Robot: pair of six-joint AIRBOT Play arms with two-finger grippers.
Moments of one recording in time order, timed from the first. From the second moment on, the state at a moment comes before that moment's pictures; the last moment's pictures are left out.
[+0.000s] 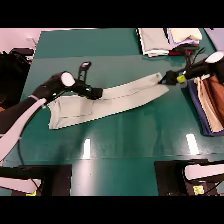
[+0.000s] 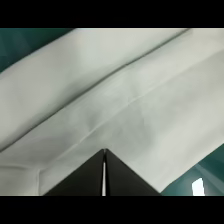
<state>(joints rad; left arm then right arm) -0.45 -1.60 1.32 1.08 -0.82 -1.54 -0.17 -1.52 1.44 -0.86 1.34 1.16</state>
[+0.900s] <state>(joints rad) -0.53 -1.76 1.56 1.10 -0.85 -1.56 0.22 -1.43 1.83 -0.85 1.37 1.33</state>
